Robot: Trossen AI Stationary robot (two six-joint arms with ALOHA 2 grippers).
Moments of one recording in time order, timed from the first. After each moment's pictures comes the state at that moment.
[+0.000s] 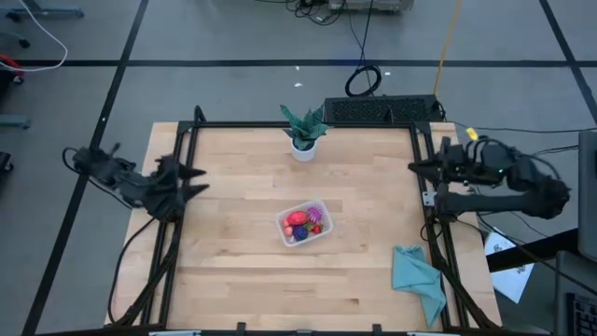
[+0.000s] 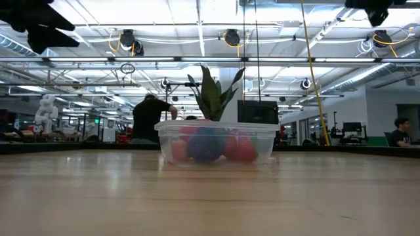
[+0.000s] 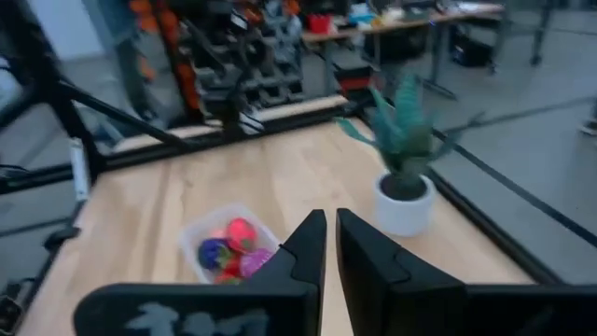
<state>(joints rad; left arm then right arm) -0.50 0.21 0.63 -0.90 -0.73 -0.56 -0.07 0.32 0.85 -0.78 0.15 0.16</state>
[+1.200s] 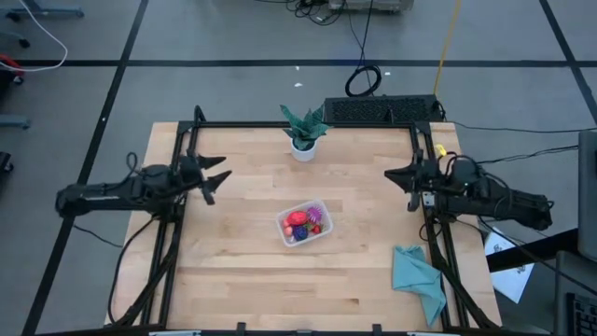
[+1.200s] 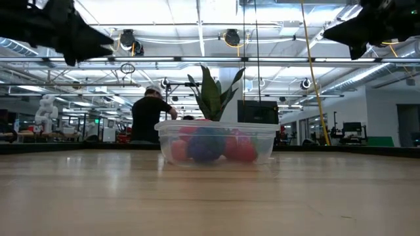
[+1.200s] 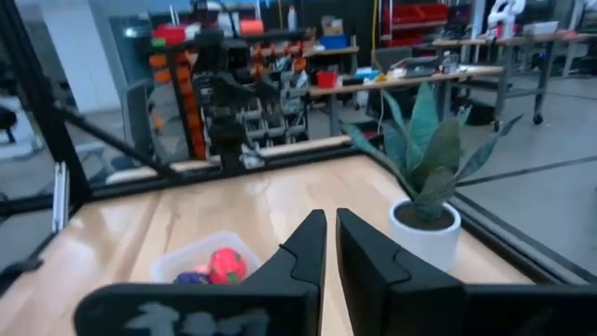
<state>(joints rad) 0.07 0.25 0.25 -0.05 -0.38 -0.08 -0.16 0.15 0.33 -0.23 0.05 0.10</state>
